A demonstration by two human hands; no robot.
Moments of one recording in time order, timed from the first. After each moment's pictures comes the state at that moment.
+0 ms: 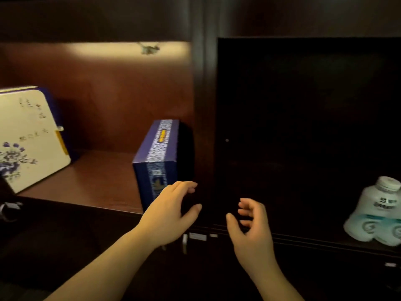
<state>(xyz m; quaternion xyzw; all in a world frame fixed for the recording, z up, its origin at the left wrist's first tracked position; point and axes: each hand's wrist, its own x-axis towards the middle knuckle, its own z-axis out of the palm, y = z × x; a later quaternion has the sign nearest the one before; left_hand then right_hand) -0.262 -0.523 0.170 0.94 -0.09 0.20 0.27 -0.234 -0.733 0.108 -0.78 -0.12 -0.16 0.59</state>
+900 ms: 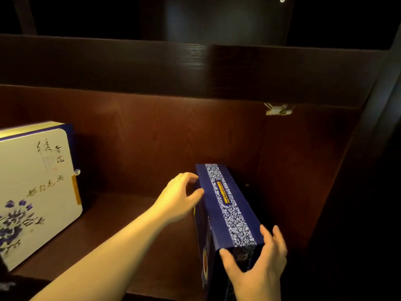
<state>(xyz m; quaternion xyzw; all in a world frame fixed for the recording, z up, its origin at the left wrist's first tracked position) -0.079 -0.254 0.235 0.91 -0.07 0.23 0.34 -0.165 -0.456 0.155 -0.83 0.00 -0.34 0.44</state>
